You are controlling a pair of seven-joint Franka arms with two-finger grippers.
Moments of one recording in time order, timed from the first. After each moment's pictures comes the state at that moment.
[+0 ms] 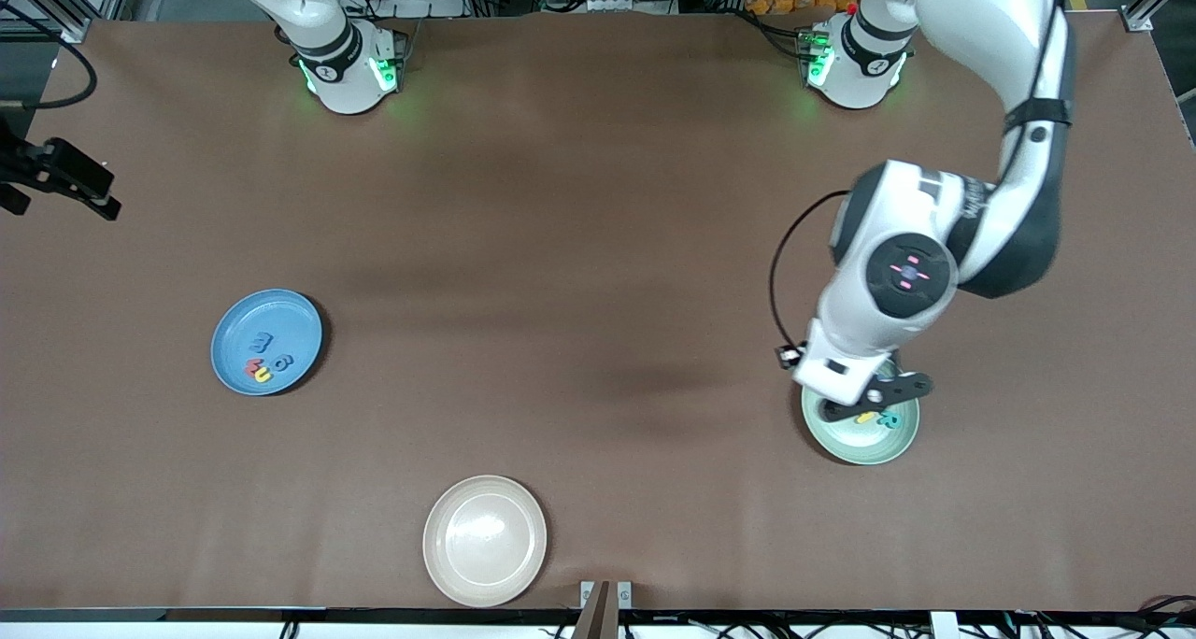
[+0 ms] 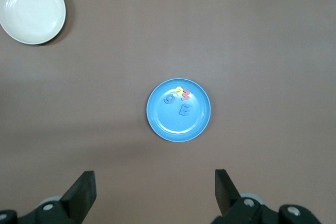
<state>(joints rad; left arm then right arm) -0.38 0.55 0.06 -1.37 0.04 1.81 -0.63 0.03 -0.02 -0.05 -1.50 -0.04 1.56 0.05</state>
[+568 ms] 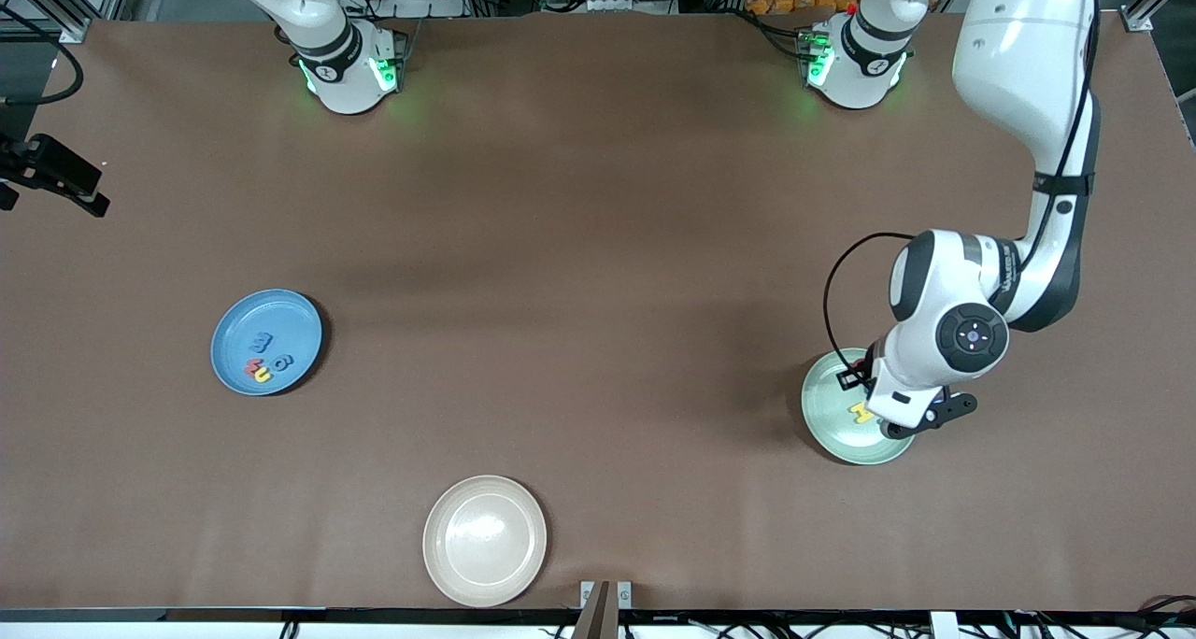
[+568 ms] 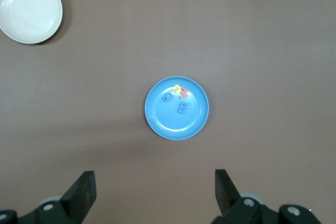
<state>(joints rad) -0.23 0.62 0.06 -1.61 0.04 2.11 -0.57 0.03 -0.02 -0.06 -1.50 -0.04 1.55 0.05</state>
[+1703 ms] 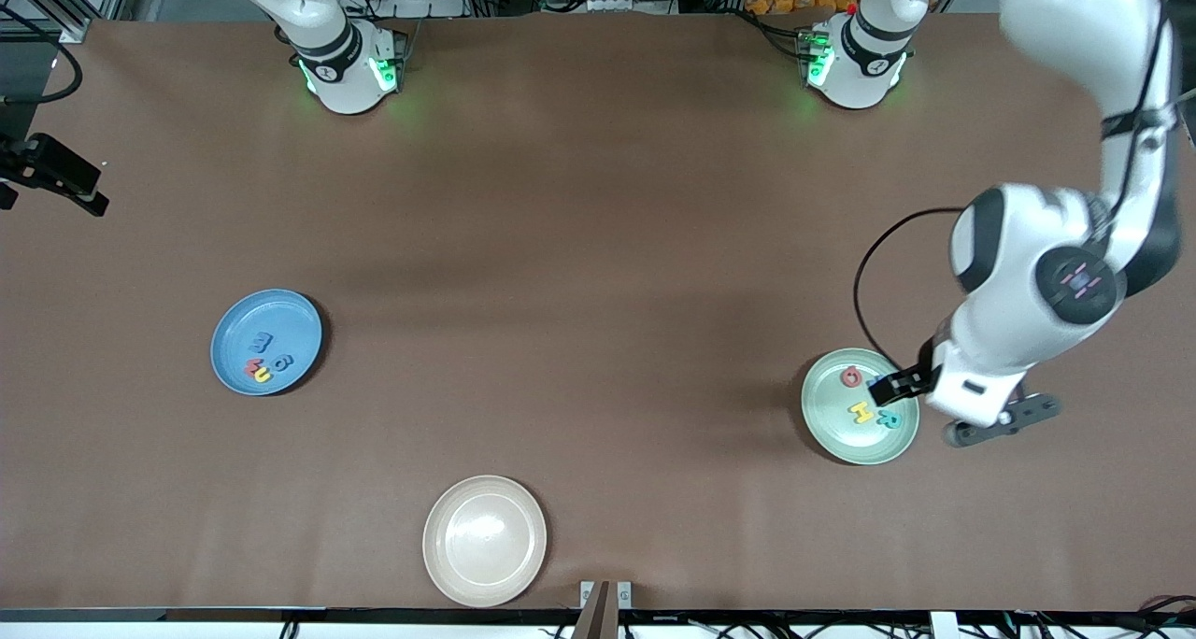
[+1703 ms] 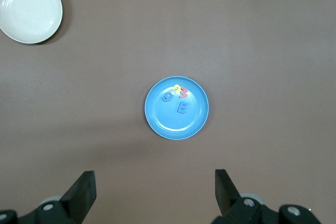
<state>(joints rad) -0.21 0.42 0.05 -1.53 0.04 2.06 -0.48 0.03 -0.02 -0.06 -1.49 -0.04 1.55 0.05</state>
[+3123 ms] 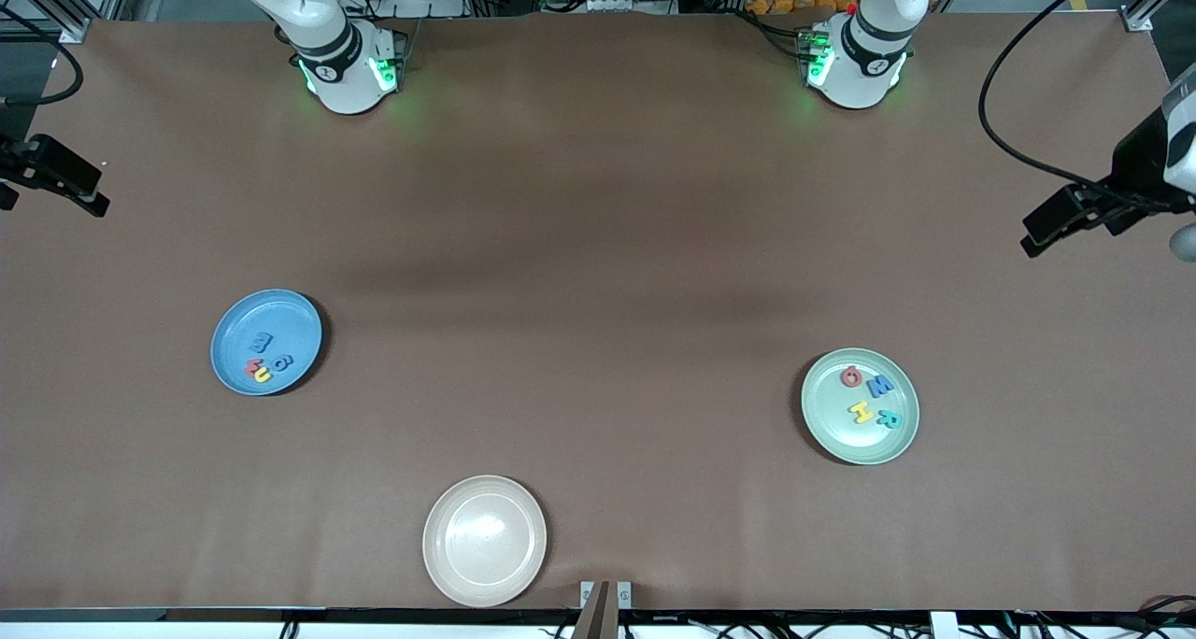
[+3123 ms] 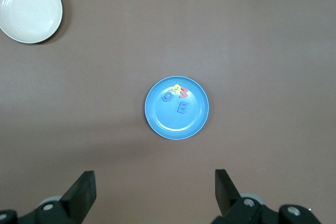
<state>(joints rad) -0.05 0.04 -0.05 -1.49 0.04 1.62 -0.36 0.03 -0.02 -0.06 -1.49 -0.04 1.55 0.05</state>
